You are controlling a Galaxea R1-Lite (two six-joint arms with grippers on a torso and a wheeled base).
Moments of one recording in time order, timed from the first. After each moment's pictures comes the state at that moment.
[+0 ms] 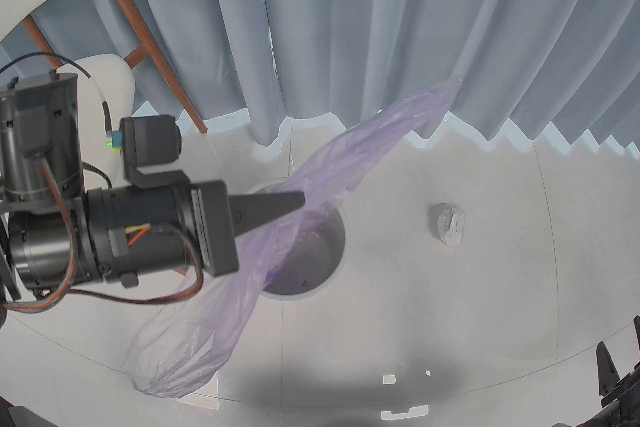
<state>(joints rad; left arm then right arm) -0.74 1.38 -0.87 -0.30 -0.21 -0.42 0.00 0.02 -0.02 0.00 0.03 0.01</state>
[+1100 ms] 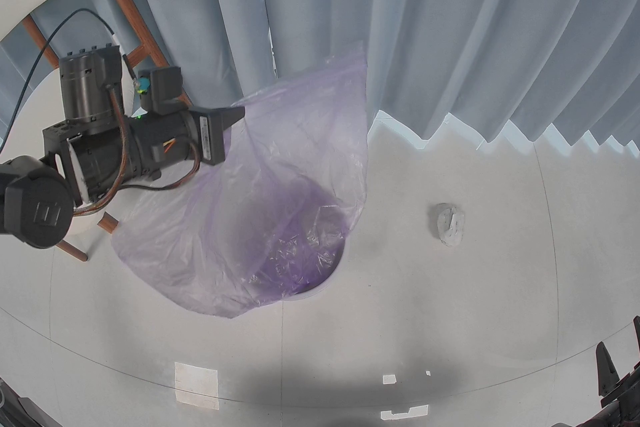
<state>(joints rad) -0.40 1.64 -1.05 -0.50 -0.17 -0.02 0.00 0.02 -0.02 0.00 0.03 0.01</state>
